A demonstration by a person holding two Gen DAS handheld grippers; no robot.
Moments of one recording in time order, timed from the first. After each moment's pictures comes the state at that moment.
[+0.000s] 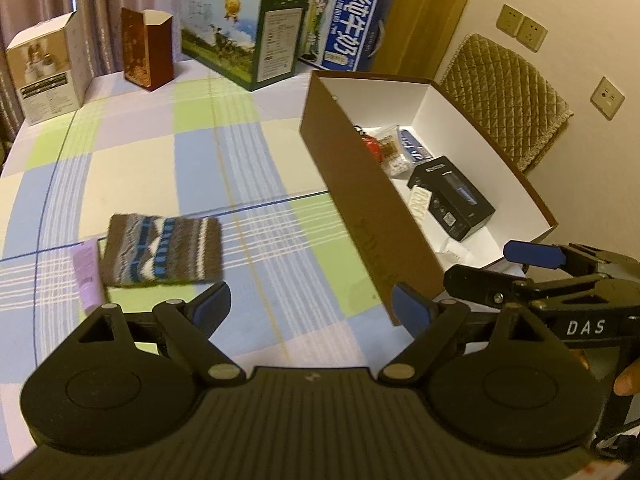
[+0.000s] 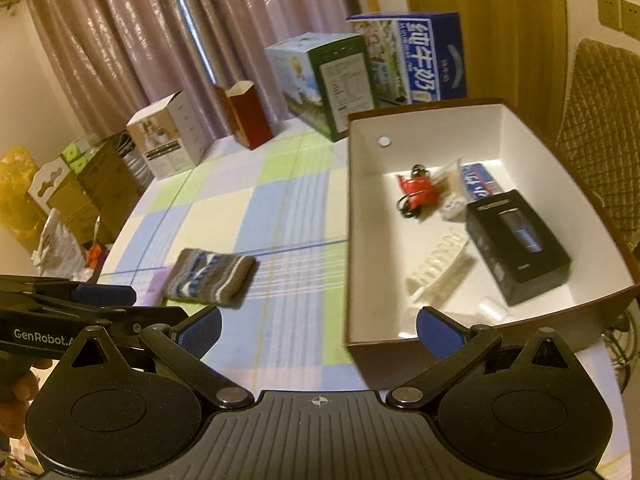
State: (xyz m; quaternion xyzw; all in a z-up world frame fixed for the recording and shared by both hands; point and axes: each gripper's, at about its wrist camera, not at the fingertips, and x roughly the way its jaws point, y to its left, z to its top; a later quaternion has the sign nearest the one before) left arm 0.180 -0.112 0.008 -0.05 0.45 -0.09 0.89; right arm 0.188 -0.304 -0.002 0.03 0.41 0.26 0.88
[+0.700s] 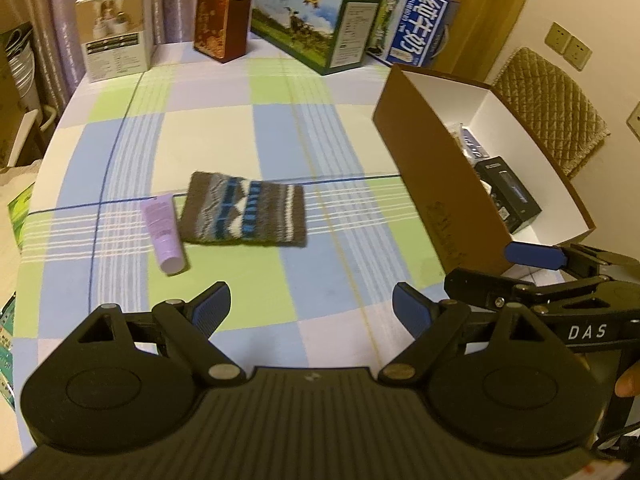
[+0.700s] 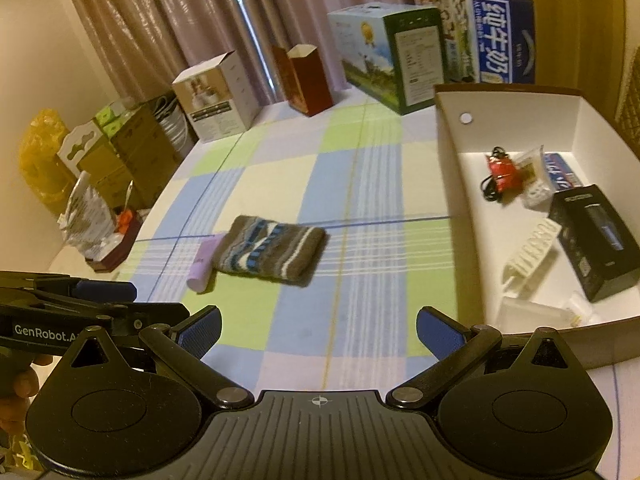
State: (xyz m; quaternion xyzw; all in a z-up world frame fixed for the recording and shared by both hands) left arm 0.152 -0.040 -0.003 -0.08 0.47 -0.03 0.88; right arm 0.177 -0.233 -0.024 0.01 0.43 0.31 0.85
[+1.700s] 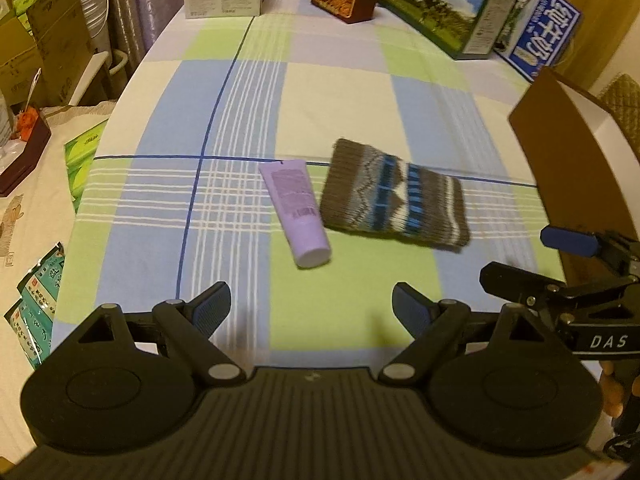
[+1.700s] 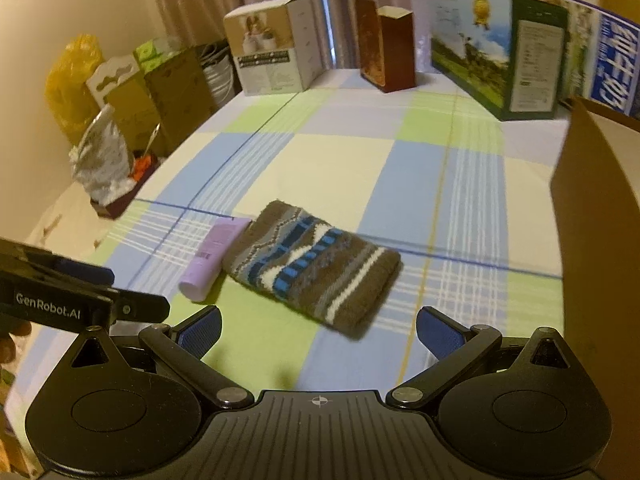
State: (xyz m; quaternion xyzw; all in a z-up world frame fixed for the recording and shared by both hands) left arm 0.187 0.060 -0.070 -0.11 0.50 0.07 0.85; right arm 0.243 -0.121 -0.102 -0.09 0.42 0.38 0.82
